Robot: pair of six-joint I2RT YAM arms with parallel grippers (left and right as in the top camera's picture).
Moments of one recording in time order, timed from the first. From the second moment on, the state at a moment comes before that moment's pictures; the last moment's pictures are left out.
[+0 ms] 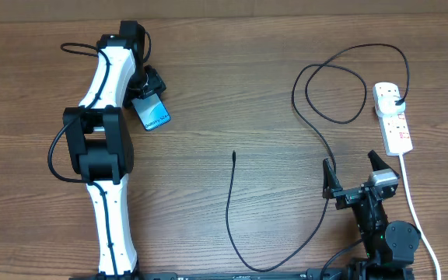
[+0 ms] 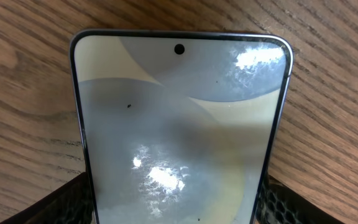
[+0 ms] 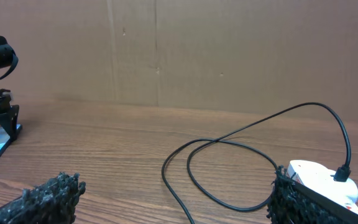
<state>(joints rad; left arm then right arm) -0.02 2.48 2.13 -1.14 -0.03 -0.57 -0.10 0.01 0.02 -0.01 -0.28 -0.01</state>
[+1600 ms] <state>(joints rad) -0.02 2.49 2.43 -1.29 0.54 -0.67 -0.10 0.01 0.02 -0.01 -0.28 -0.01</state>
